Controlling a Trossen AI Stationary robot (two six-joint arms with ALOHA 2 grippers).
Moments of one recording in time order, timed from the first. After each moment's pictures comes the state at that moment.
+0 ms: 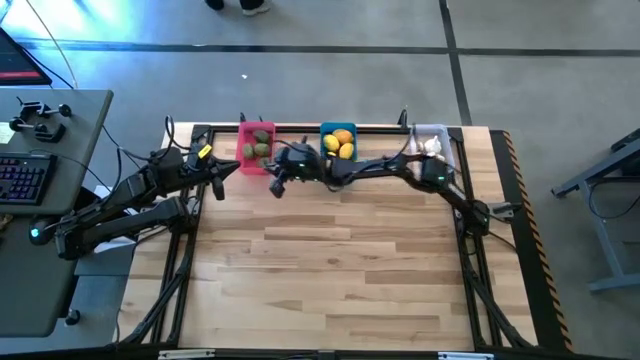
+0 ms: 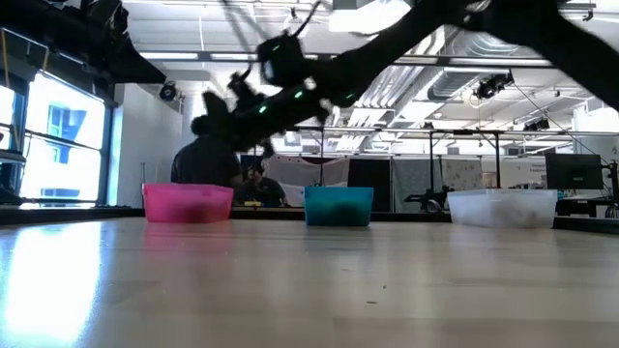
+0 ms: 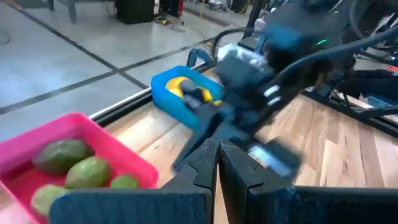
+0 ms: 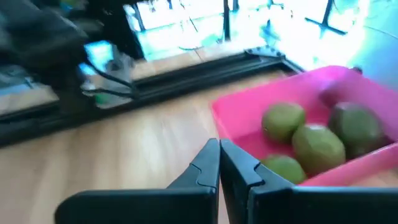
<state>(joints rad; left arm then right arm) 0.50 0.33 0.47 -0.44 -0.01 -0.21 -0.22 2.38 1.79 0.23 0.02 0.13</state>
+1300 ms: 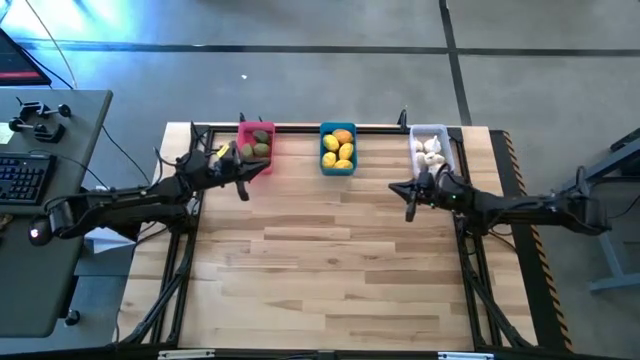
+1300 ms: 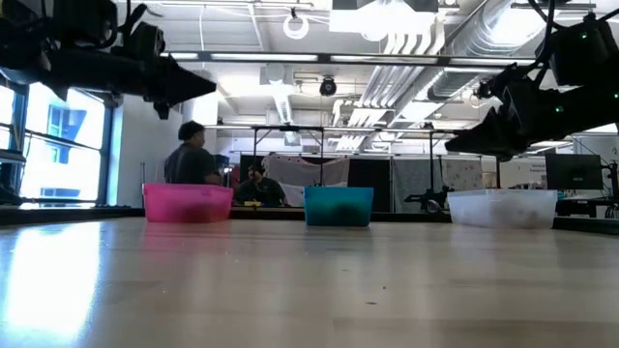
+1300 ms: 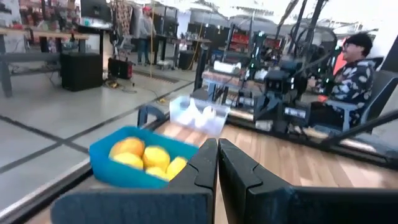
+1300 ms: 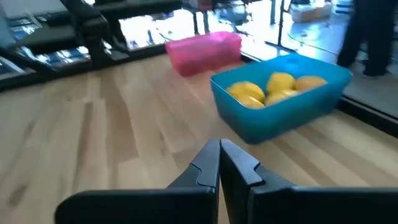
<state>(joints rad) 0.50 0.78 0.21 0.59 0.18 -0.14 -0.29 0.70 0.02 0.49 0.06 0.12</state>
